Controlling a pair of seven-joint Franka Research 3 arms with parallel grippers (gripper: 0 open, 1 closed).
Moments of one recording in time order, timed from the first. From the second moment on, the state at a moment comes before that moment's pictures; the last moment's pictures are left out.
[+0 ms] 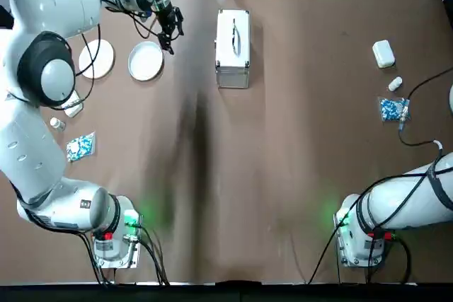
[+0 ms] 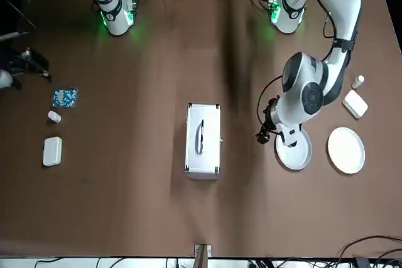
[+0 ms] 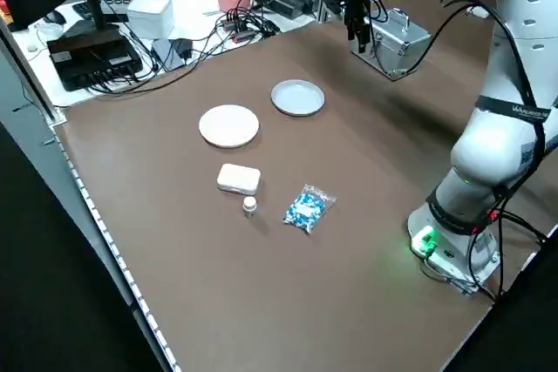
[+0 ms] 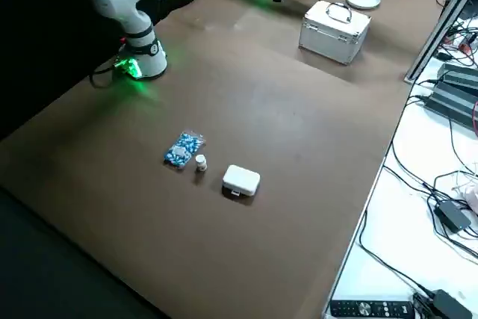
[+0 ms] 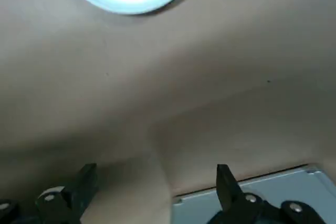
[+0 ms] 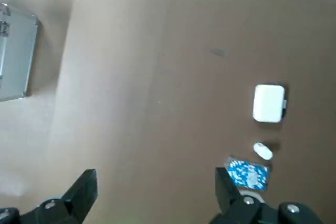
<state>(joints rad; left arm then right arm) -0.11 0.40 -0.29 -1.81 -0.12 2.13 -1.47 0.12 0.06 -0.10 -1.44 0.02 1.51 -0.19</state>
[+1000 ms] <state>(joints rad) -0.29 0.62 -0.29 -1.66 -0.12 2.33 -2.03 0.48 0.29 -0.09 -1.44 0.18 1.80 0.25</state>
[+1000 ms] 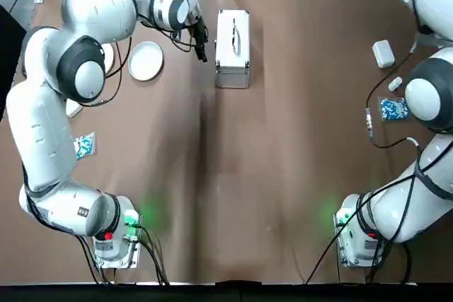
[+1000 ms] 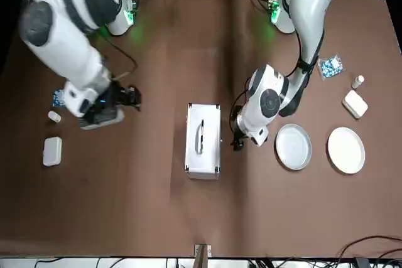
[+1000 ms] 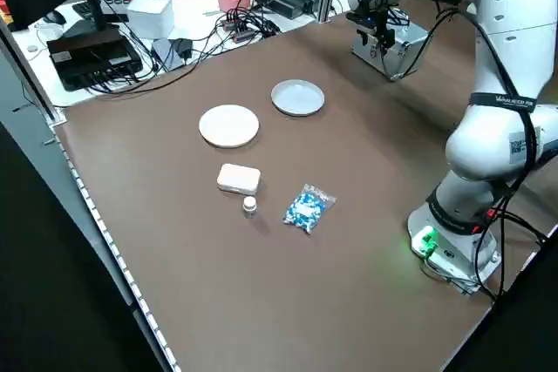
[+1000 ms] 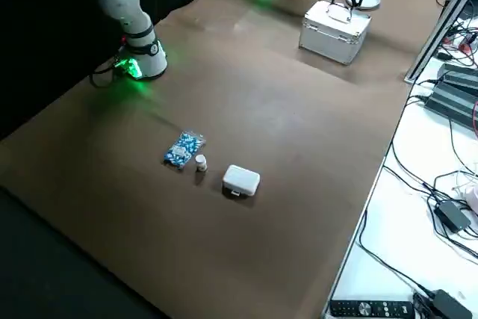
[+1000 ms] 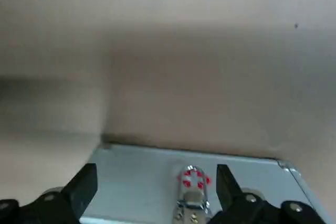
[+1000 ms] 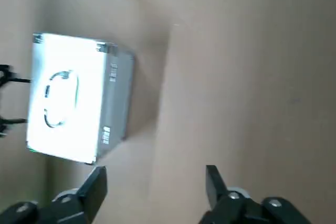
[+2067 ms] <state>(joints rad) -0.33 0.71 -0.29 -1.56 -0.12 2.35 -2.09 0.70 0.46 -0.09 -1.43 0.23 2.05 0.52</state>
